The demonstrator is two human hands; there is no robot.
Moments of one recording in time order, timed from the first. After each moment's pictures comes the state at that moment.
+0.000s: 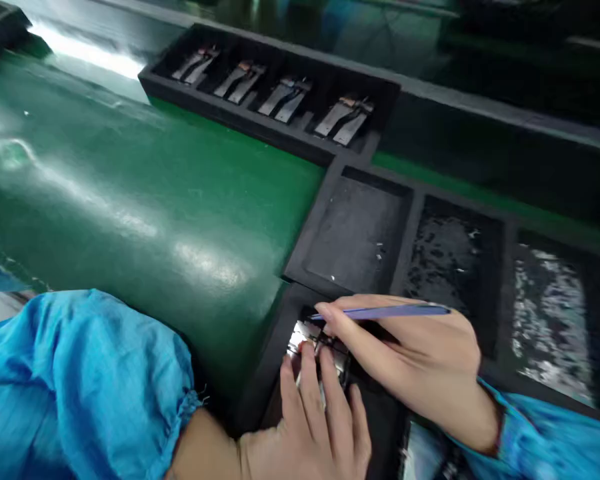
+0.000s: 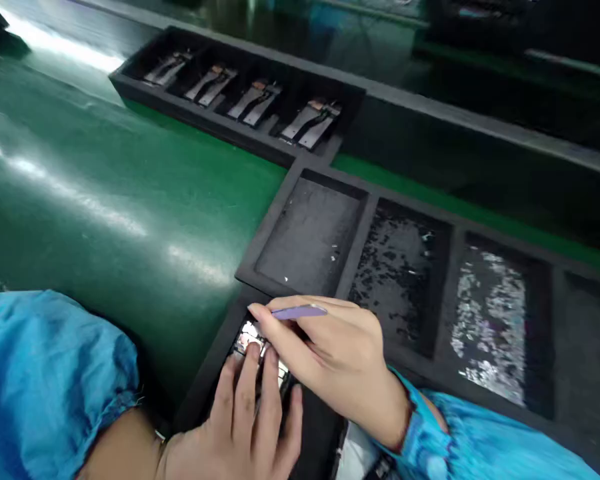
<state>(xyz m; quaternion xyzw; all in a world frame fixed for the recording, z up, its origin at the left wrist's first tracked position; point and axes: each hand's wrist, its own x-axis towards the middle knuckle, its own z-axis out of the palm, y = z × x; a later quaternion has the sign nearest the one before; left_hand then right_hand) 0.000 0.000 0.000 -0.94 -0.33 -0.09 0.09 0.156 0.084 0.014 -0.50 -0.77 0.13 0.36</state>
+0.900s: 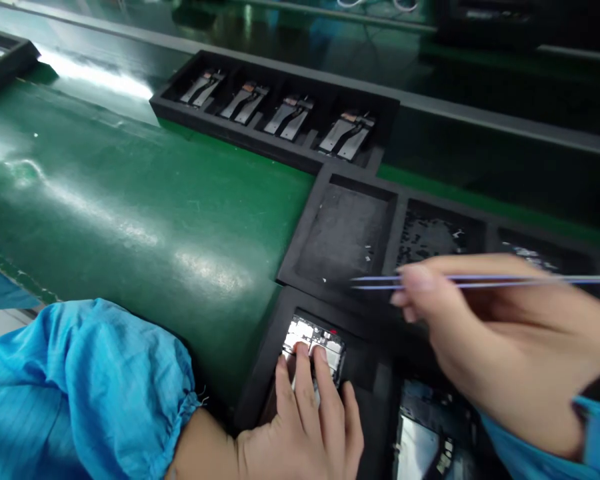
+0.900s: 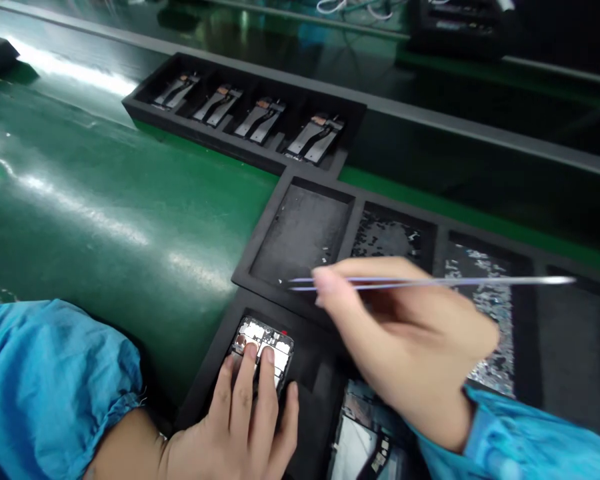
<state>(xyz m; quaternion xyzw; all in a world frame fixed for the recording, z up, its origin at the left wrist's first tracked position) -0.006 0.001 0.004 -0.95 -0.30 -0.05 0.12 0.181 0.090 0.038 -0.63 -0.63 0.10 0.44</state>
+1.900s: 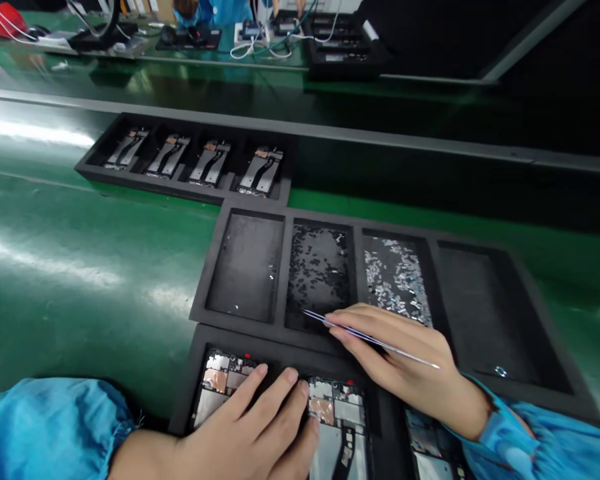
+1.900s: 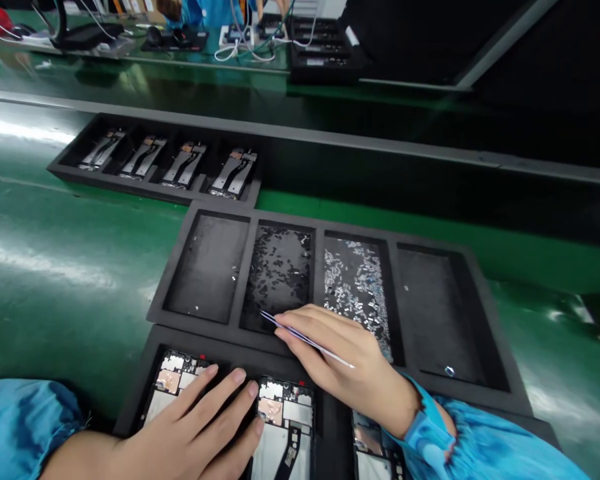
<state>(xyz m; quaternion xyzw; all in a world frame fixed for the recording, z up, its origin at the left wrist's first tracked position) 0.014 0.056 -0.001 -0.99 -0.07 -0.10 0.03 0.284 0.056 0.008 -0.50 -0.77 0.11 0.38</state>
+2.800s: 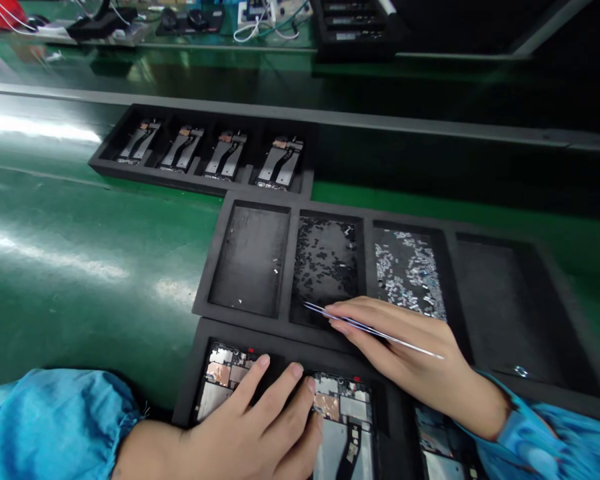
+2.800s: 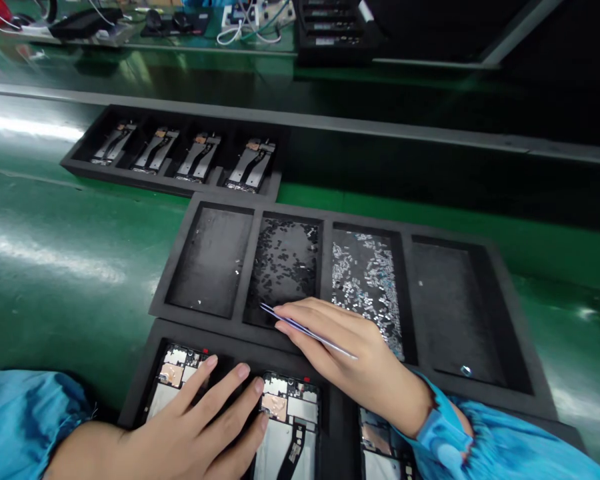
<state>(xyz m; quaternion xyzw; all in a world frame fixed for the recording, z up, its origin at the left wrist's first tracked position) 0.017 0.052 -0.003 -0.99 -0.08 -0.10 0.03 0.286 0.059 0.005 -0.50 -0.77 0.15 0.37</state>
